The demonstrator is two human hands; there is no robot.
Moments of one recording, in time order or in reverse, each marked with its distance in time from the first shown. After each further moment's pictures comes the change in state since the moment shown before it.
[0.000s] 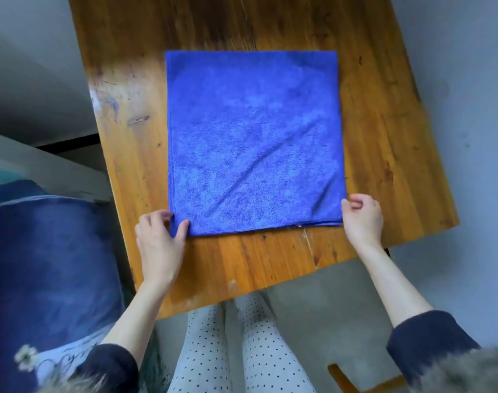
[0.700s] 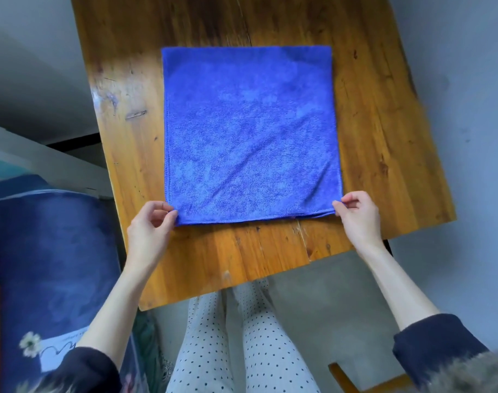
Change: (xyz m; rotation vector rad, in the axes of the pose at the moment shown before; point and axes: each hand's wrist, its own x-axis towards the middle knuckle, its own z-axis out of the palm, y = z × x) left_hand -0.005 0.010 -0.025 -0.297 -0.102 -0.046; right_hand -0.005 0.018 -0.011 0.243 -0.155 -0.051
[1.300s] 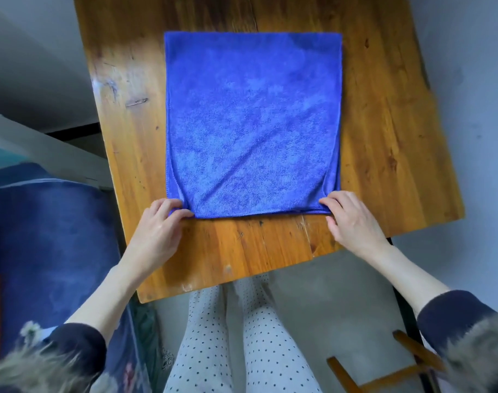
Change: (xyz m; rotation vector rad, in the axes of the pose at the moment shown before) left_hand 0.007 -0.032 -0.003 0.610 -0.252 0.703; right_hand 0.002 0.025 -0.003 -0.776 -0.175 -0.944
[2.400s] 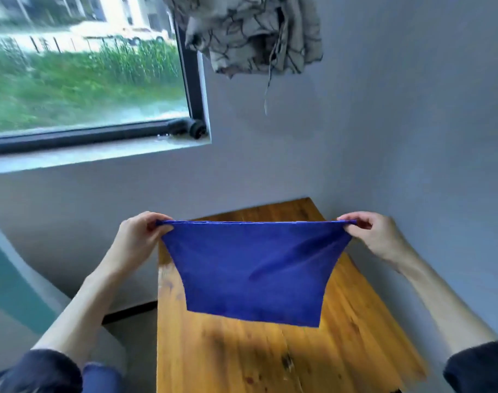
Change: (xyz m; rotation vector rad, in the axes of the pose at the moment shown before) left_hand 0.090 0.068 -0.349 -0.313 0.579 -0.101; right_hand 0.094 -0.030 -0.345 0.840 0.449 0.318
